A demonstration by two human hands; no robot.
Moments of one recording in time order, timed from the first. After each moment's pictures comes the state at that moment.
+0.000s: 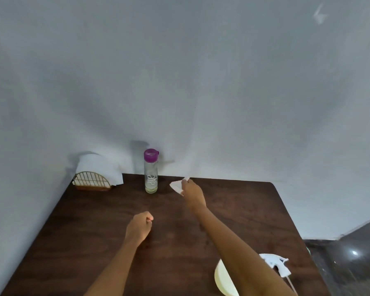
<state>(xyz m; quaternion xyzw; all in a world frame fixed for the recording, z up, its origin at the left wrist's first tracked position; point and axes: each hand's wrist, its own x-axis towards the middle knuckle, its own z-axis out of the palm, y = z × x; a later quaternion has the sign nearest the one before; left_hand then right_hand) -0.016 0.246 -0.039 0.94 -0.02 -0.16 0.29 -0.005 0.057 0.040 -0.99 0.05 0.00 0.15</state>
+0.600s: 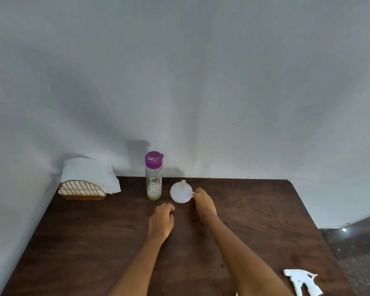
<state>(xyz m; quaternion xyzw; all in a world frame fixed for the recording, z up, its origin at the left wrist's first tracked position) 0.045 0.193 -0.066 0.94 -0.13 -0.10 0.30 0.049 0.032 -0.046 -0.99 0.07 0.07 0.10</state>
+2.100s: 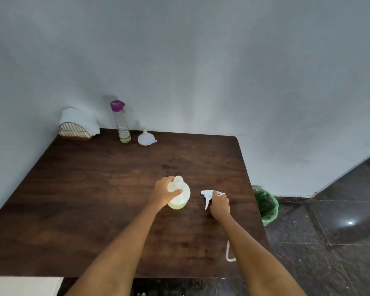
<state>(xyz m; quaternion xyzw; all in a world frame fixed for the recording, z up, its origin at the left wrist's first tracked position) -0.226 0.071 0.005 0.90 -0.08 -0.16 0.40 -0.289 -0.122 -0.031 -0.95 0.24 0.16 0.13</state>
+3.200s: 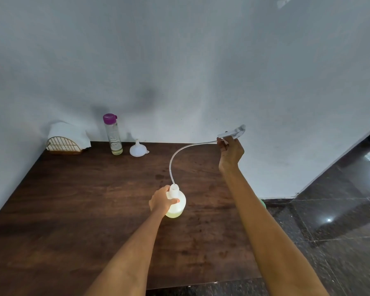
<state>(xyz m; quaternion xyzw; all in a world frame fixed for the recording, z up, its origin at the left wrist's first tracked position) -0.226 0.061 0.016 0.92 -0.03 -0.17 0.34 -0.222 -0.124 0.163 -0.37 0.24 -0.35 0.83</state>
